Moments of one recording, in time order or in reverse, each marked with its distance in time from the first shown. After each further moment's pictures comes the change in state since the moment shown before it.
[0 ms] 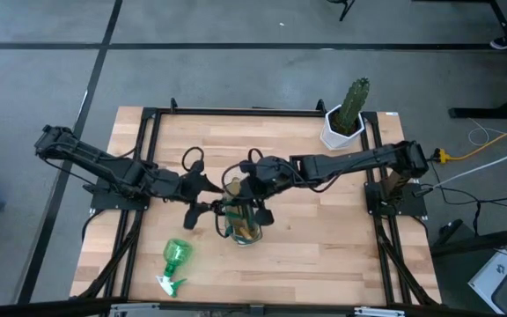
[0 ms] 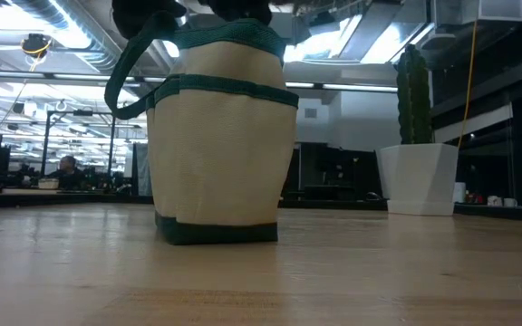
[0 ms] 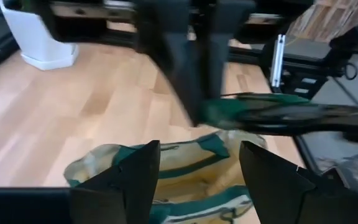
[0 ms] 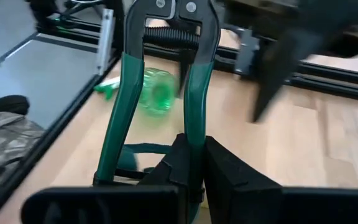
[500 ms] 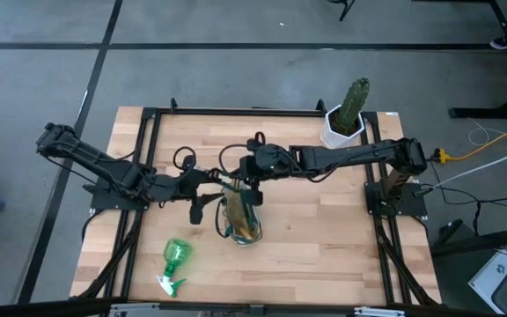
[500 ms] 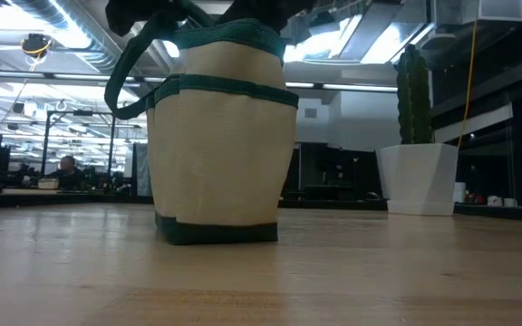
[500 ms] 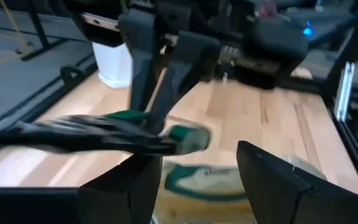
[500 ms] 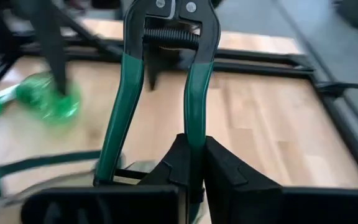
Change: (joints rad) left arm -0.060 0.002 0.000 0.023 -0.327 -0.024; right arm -0.074 0.000 0.000 0.005 0.266 0.044
